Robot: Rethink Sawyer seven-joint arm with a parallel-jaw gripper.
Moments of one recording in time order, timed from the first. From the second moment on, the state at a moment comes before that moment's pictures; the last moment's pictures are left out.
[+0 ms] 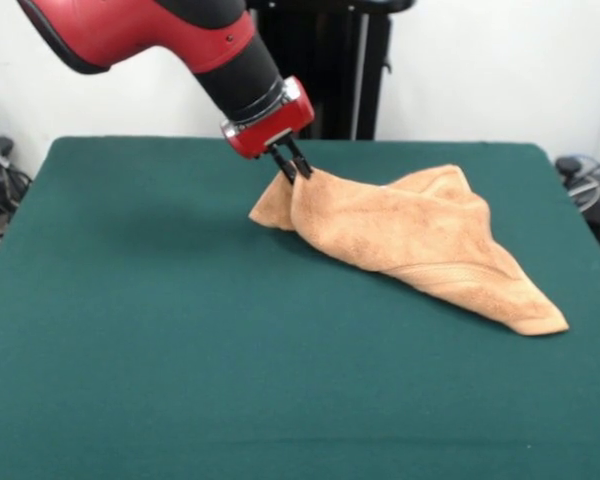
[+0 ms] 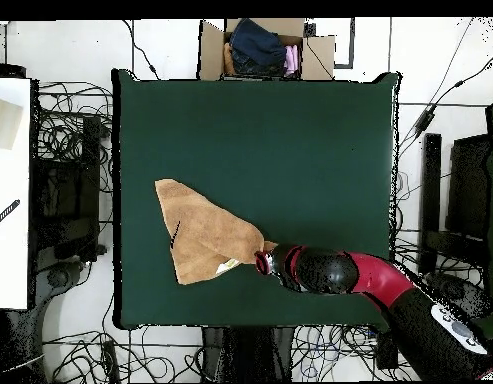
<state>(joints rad) -1.12 -0.40 0.72 2.03 -0.53 0.54 1.36</state>
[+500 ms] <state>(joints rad) -1.12 -0.40 0.72 2.02 -0.52 0.55 1.36</state>
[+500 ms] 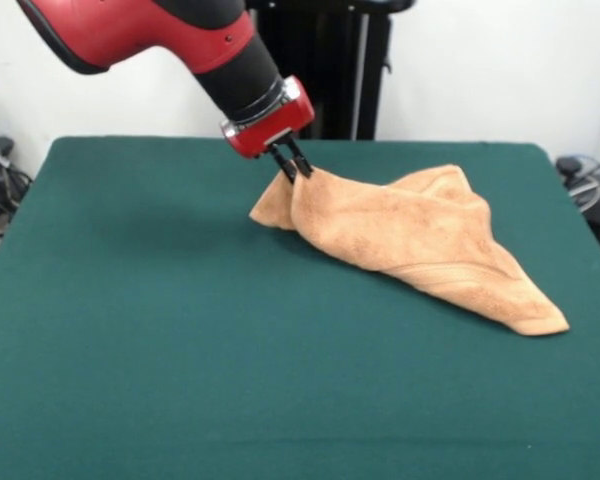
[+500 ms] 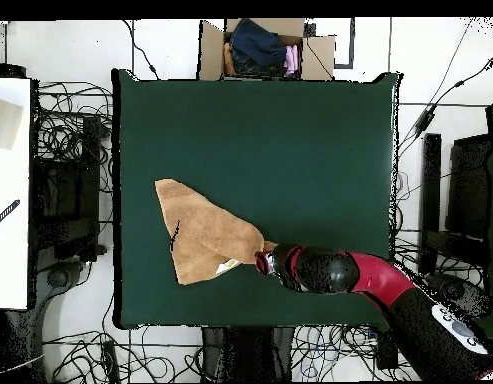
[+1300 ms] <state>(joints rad) -1.14 -0.40 0.72 1.97 -0.51 0.70 1.36</state>
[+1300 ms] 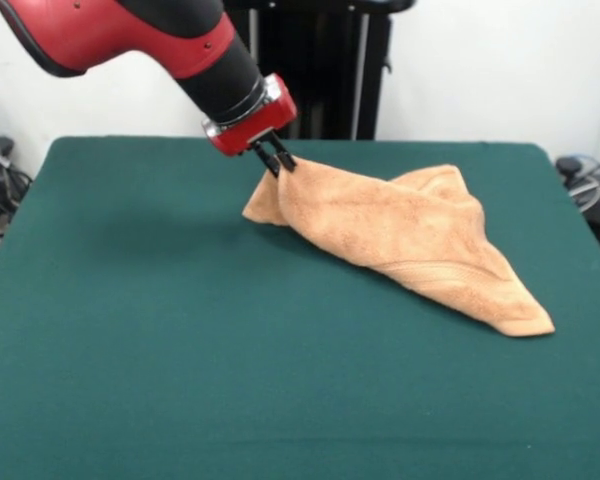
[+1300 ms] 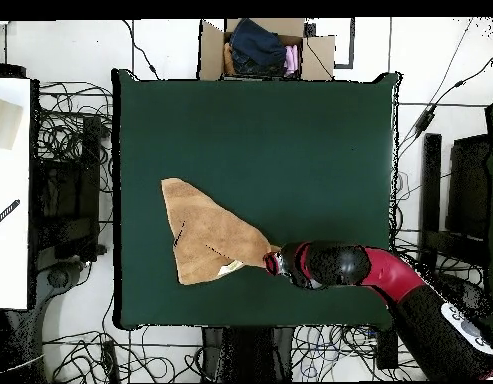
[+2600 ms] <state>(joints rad) -1.15 -0.40 0.72 1.94 -0.51 0.73 1.36</state>
